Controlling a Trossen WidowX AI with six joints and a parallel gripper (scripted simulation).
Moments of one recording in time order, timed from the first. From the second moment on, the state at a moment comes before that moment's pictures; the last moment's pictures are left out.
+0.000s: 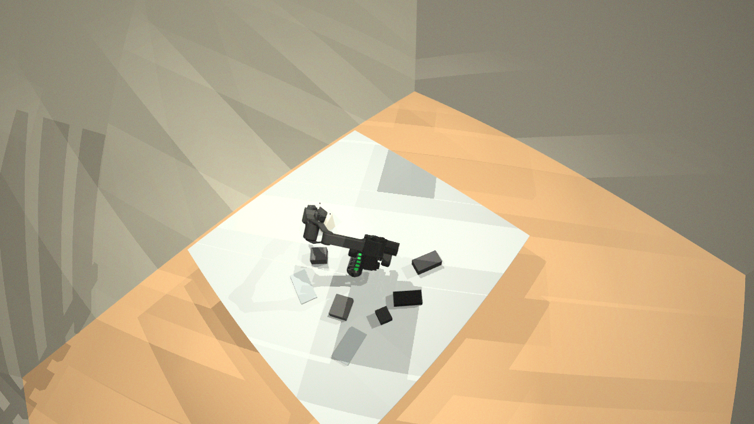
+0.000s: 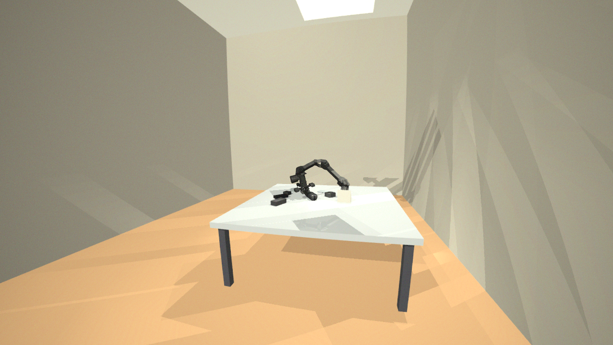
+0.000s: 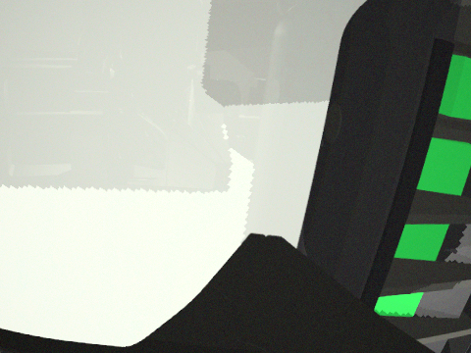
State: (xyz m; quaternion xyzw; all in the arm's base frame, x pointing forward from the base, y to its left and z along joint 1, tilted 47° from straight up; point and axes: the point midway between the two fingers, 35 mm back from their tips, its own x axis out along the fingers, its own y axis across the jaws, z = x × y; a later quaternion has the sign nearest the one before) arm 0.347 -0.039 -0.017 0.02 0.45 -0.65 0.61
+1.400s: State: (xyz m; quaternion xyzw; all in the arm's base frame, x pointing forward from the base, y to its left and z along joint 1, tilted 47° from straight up) arm 0.348 0.018 0.036 0.00 0.47 -0.62 0.63
